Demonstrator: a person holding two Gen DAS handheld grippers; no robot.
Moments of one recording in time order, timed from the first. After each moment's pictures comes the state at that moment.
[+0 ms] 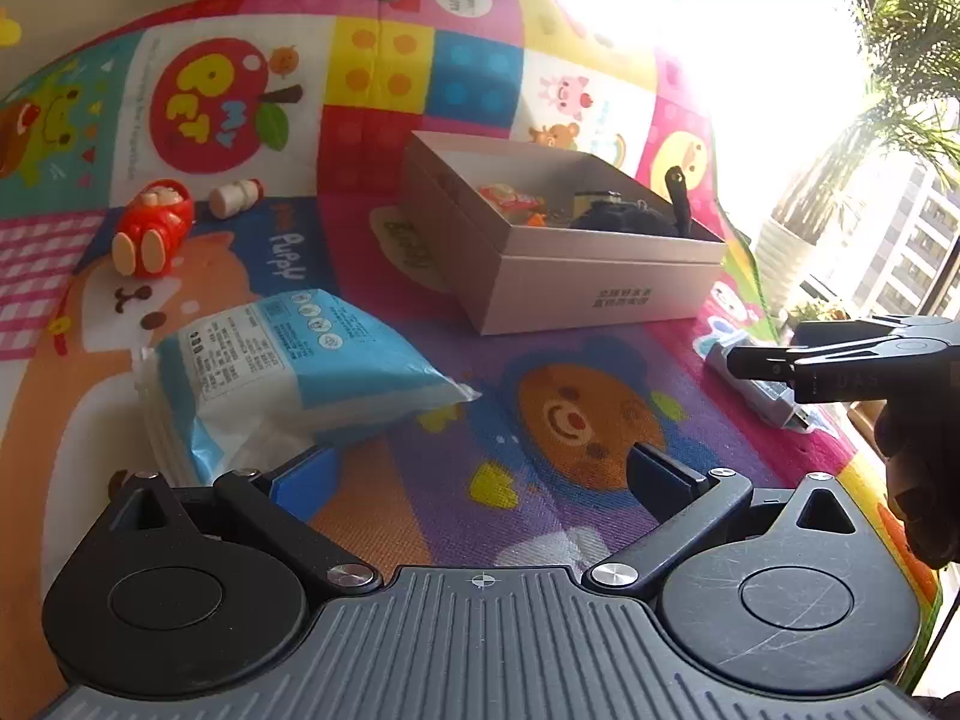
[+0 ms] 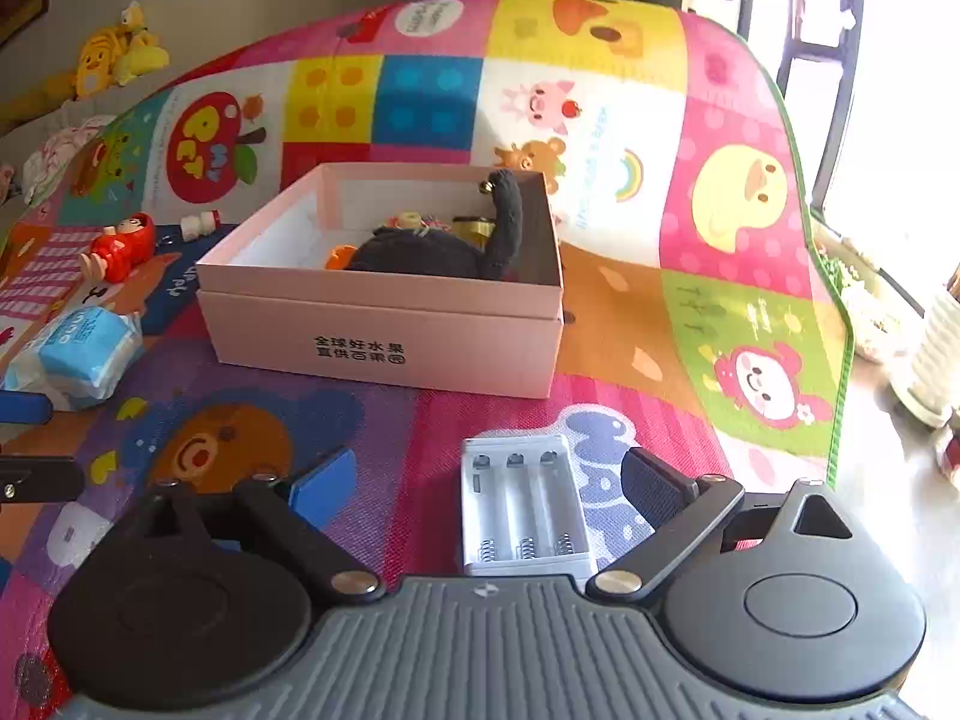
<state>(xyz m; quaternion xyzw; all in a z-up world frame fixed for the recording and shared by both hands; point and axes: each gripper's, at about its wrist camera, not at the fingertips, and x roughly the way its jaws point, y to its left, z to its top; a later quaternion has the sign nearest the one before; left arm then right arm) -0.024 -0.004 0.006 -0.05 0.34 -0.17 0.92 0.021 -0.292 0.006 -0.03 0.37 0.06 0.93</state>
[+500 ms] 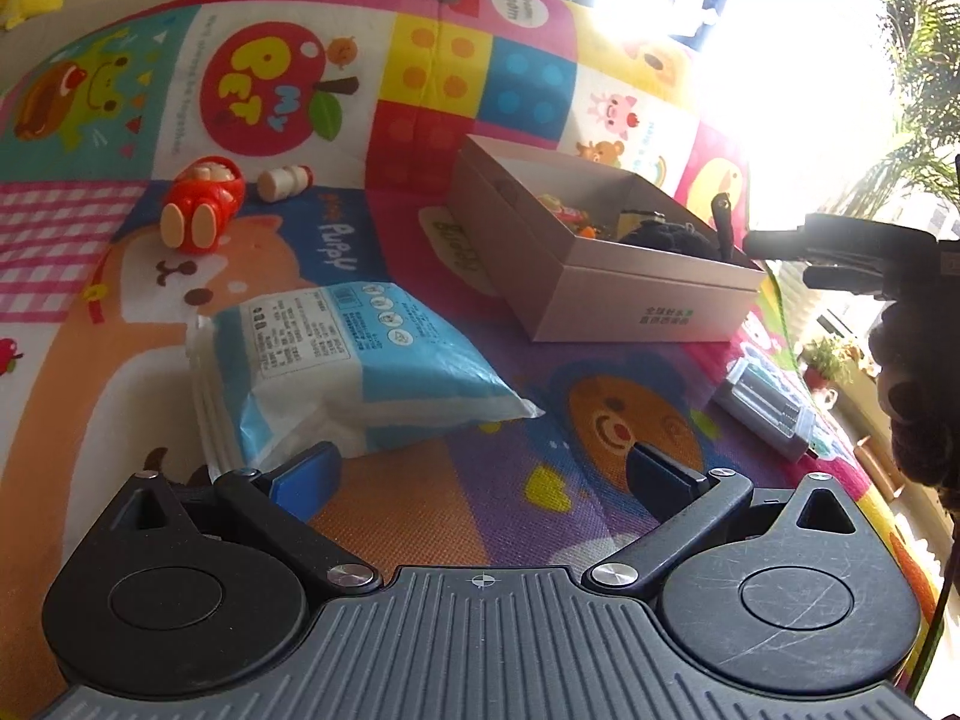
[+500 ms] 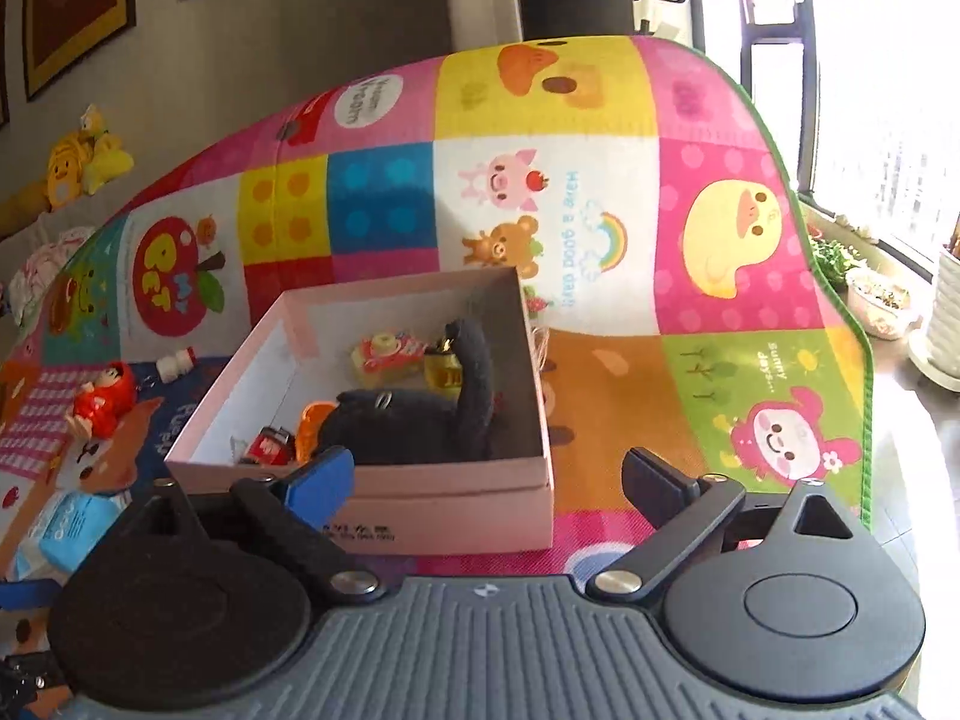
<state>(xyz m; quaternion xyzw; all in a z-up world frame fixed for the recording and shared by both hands) -0.022 0.020 0.001 -0.09 0.34 -0.14 0.93 0.077 -0.311 0.049 0.05 0.29 0.03 0.95</state>
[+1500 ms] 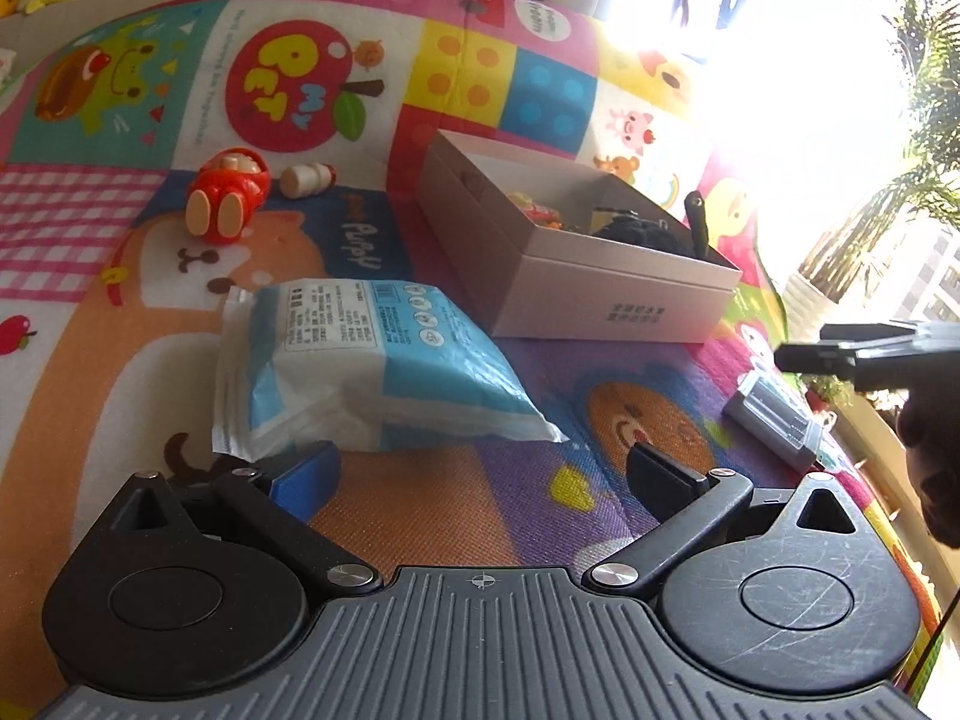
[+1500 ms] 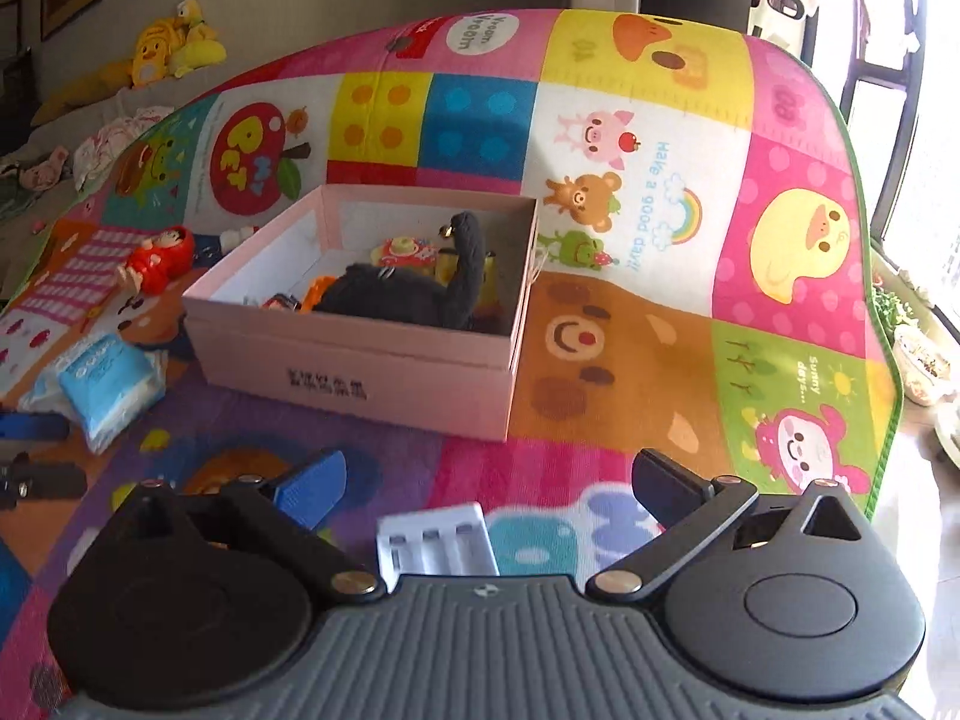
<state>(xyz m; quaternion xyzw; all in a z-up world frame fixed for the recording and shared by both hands) -0.025 0.029 -0.005 -0.11 0.33 -0.13 0.93 0.013 -0.288 0.025 -0.10 0.33 0.13 0.93</state>
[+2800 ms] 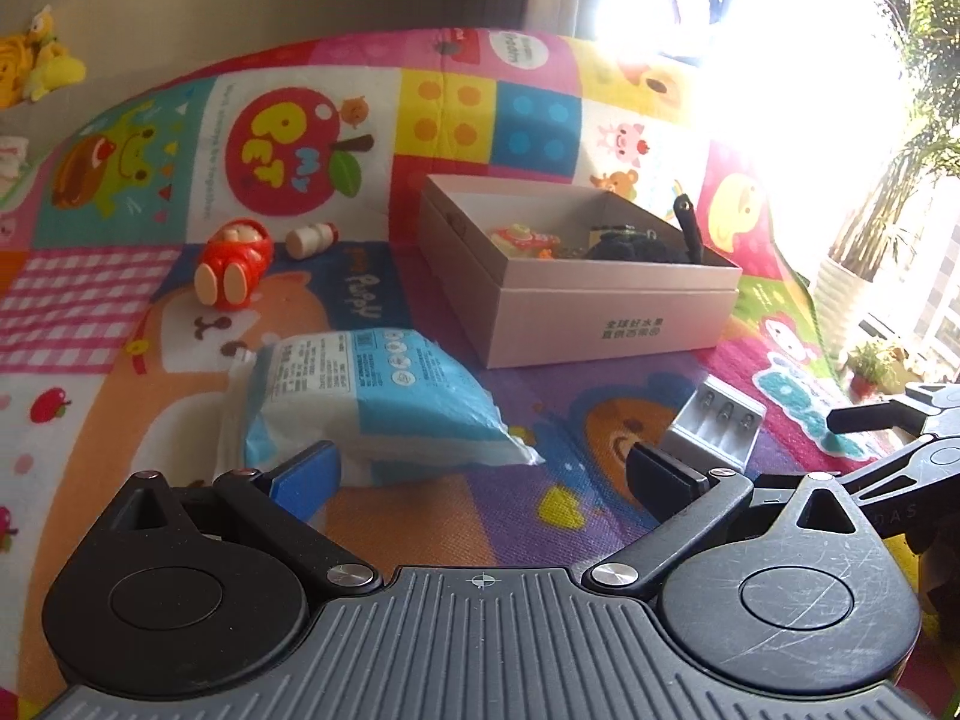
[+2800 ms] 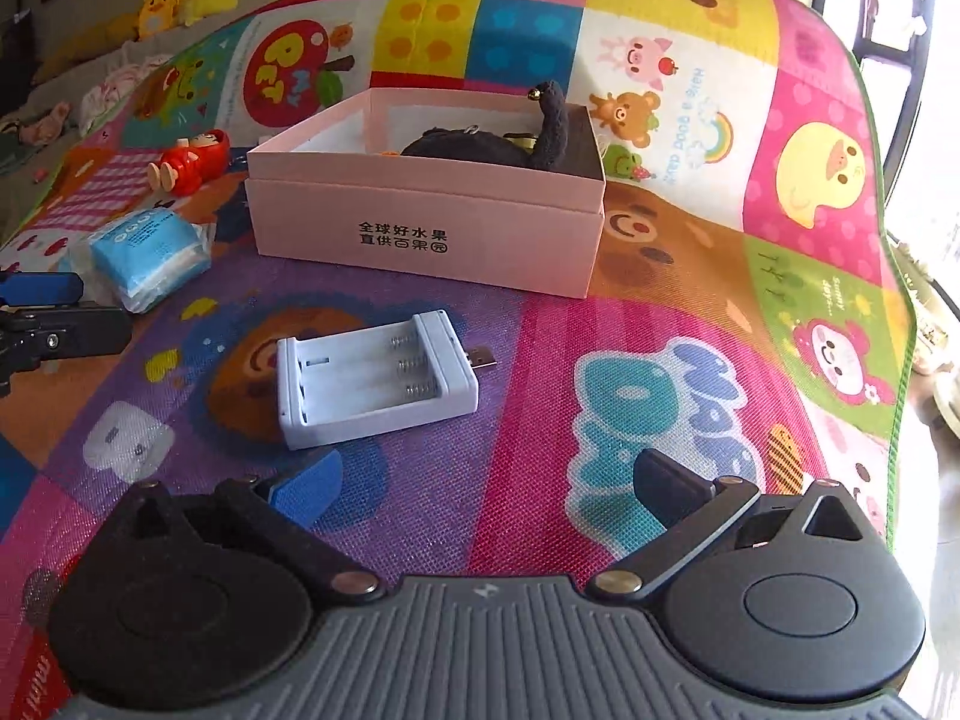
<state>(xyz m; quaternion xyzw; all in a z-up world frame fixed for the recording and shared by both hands) -0.040 0.004 0.011 -0.03 0.28 -0.09 0.96 -0.007 -0.264 -0.016 -0.05 0.38 0.12 0.92</state>
